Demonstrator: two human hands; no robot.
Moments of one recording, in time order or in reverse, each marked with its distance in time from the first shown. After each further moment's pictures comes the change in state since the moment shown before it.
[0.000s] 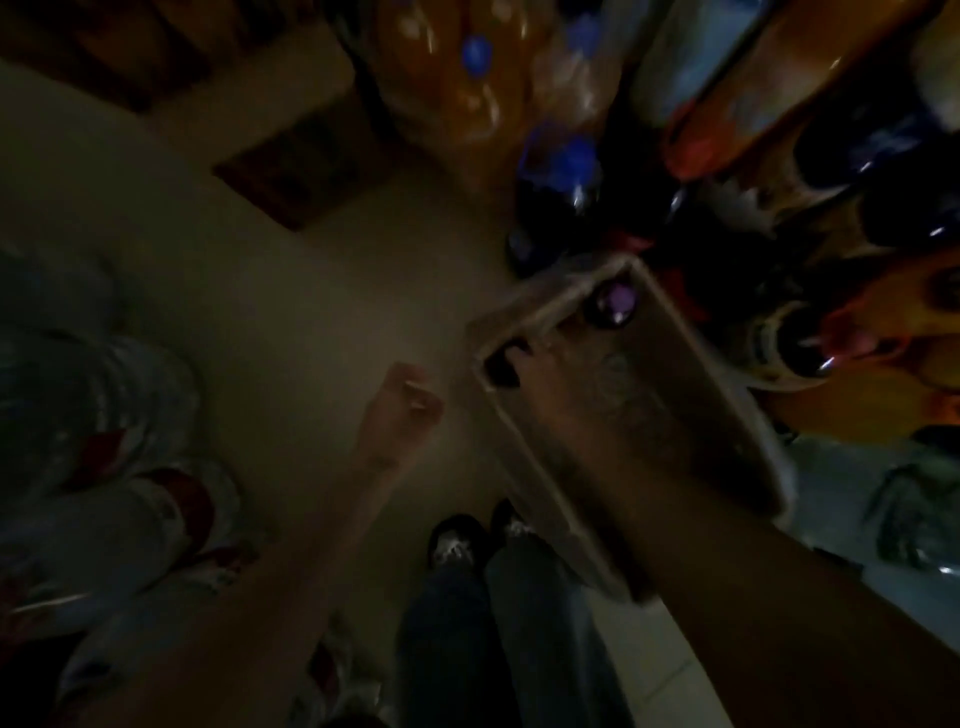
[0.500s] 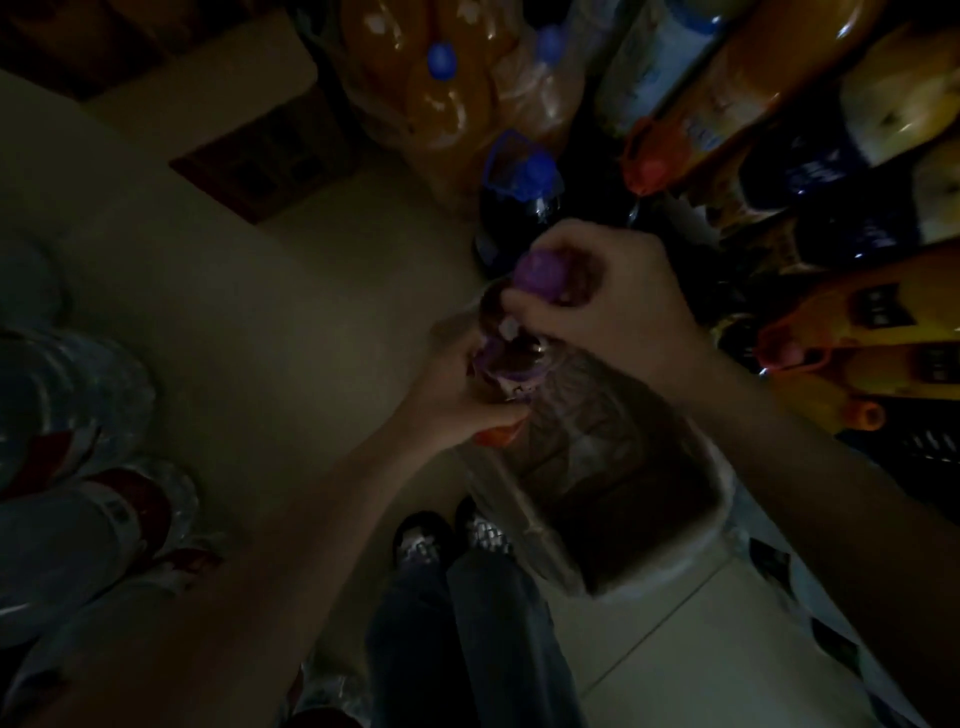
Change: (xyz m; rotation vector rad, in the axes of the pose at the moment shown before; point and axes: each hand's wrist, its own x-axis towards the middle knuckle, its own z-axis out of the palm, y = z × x) left_hand -0.033 0.060 0.057 0.080 -0.506 0.314; right_hand -0.064 0.016 -0.203 0.853 0.333 -0.245
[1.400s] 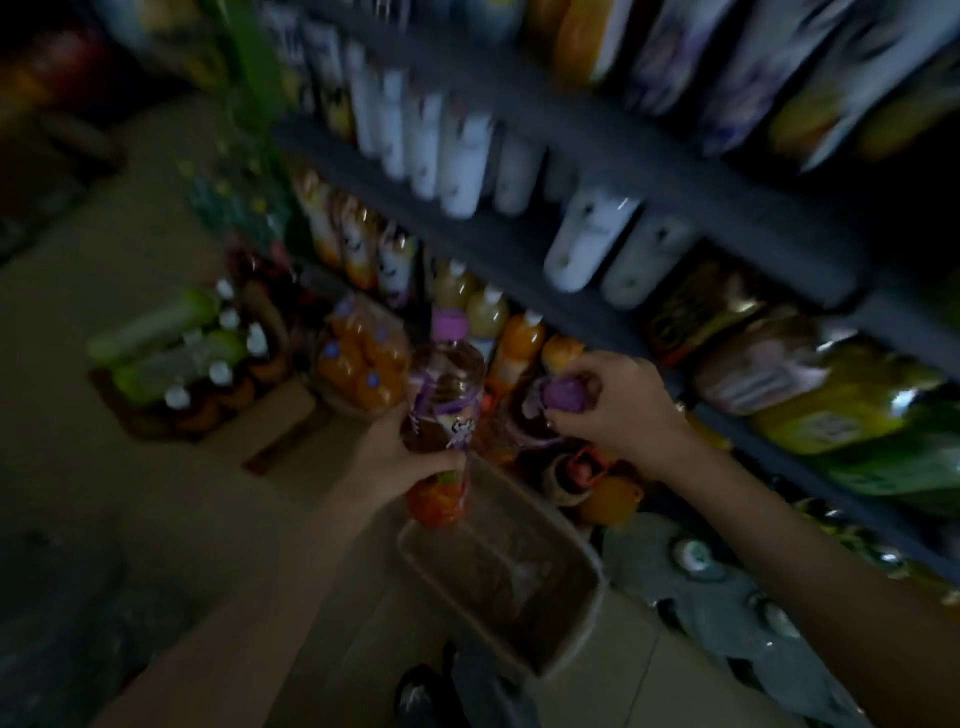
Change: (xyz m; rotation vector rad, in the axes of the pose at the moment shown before) left_hand -0.168 0.319 0.029 0.310 0.040 0.181; right_hand -0.106 -0.256 -0.217 -0.502 0.282 0.183
